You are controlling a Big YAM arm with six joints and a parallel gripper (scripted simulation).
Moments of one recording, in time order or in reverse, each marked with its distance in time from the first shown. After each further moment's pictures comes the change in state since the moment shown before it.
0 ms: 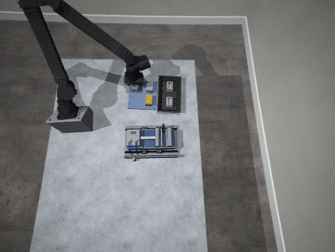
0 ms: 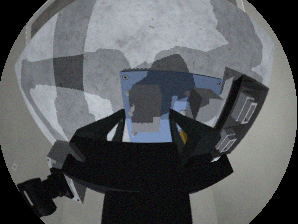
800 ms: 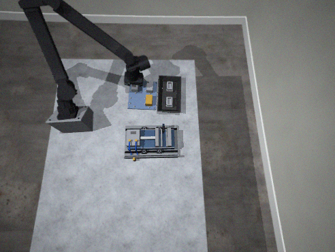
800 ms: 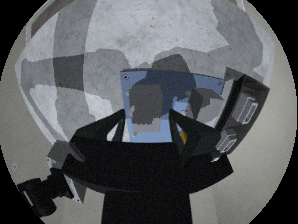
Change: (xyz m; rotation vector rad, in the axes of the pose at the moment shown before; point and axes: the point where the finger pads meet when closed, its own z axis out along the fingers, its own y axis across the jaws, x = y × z) arm 0.001 0.001 0.001 -0.002 0.001 0.000
